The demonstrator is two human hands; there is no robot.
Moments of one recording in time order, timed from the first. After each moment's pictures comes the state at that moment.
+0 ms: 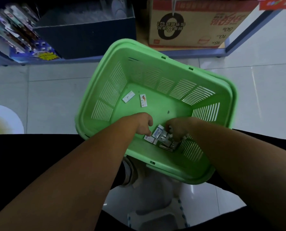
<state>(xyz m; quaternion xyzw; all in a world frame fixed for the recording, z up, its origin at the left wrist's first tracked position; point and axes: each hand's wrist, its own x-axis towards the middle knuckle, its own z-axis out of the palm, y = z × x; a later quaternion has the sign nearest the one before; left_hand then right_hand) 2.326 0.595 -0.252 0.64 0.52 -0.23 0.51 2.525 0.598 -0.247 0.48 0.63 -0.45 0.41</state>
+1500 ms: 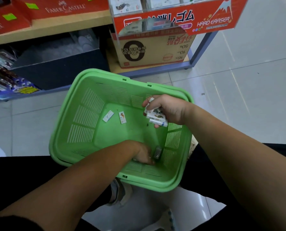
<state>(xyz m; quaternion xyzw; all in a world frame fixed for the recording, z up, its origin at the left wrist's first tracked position) 2.412 0.565 -0.256 0.70 0.34 -0.44 0.44 2.566 0.644 -0.144 0.55 0.31 -0.77 -0.12</state>
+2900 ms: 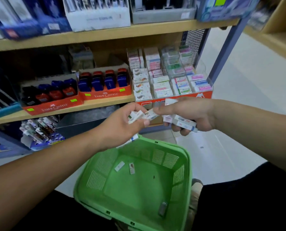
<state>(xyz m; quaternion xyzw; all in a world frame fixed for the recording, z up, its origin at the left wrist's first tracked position) 2.337 0.656 0.067 0.71 0.48 0.22 0.47 2.569 0.673 0.099 0.59 0.47 -0.64 -0.12</state>
